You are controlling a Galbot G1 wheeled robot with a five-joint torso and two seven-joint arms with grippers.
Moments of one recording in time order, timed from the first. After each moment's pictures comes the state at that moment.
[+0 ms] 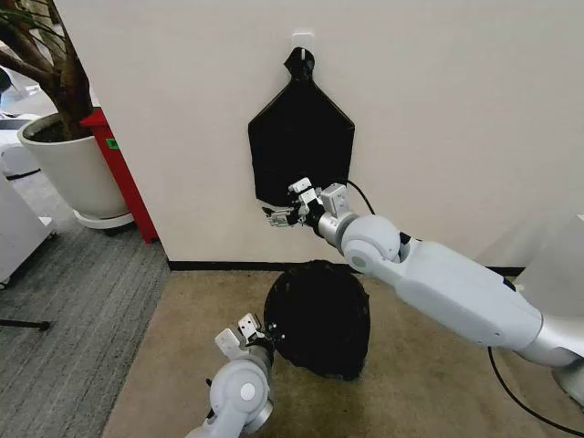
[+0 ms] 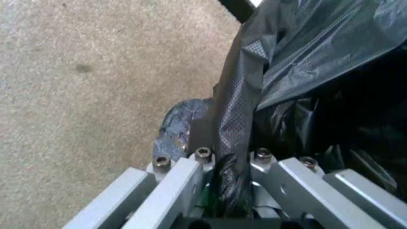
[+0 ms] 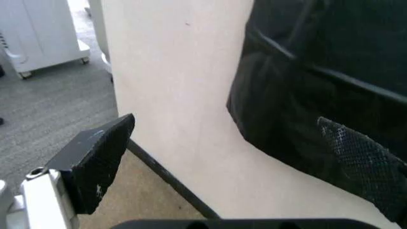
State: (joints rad) left arm 1.31 -1.41 -0.11 -1.96 -1.06 0.30 -0.79; right arm -0.20 0.96 -0.53 1.79 0.95 -0.42 0.28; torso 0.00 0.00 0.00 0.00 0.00
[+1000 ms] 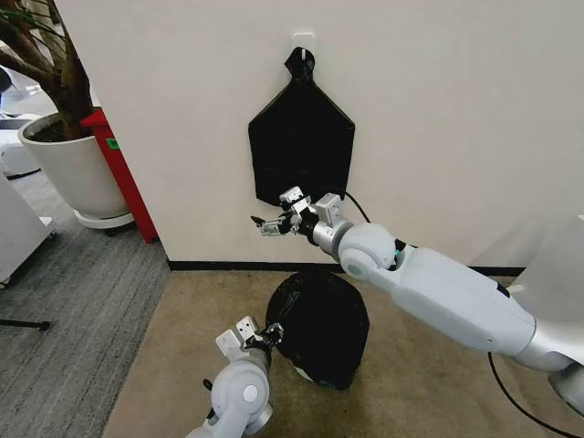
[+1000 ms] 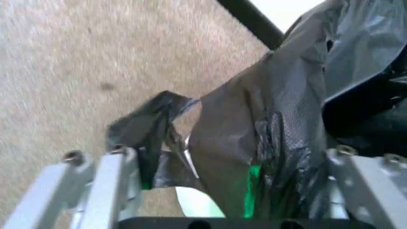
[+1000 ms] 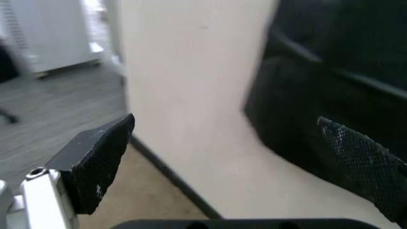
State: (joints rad) left arm 1.33 -1.39 -0.12 -1.98 -0.99 0.32 -0.79; right arm -0.22 0.98 -0.52 1.78 0.92 -0.41 0.26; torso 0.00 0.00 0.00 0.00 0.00
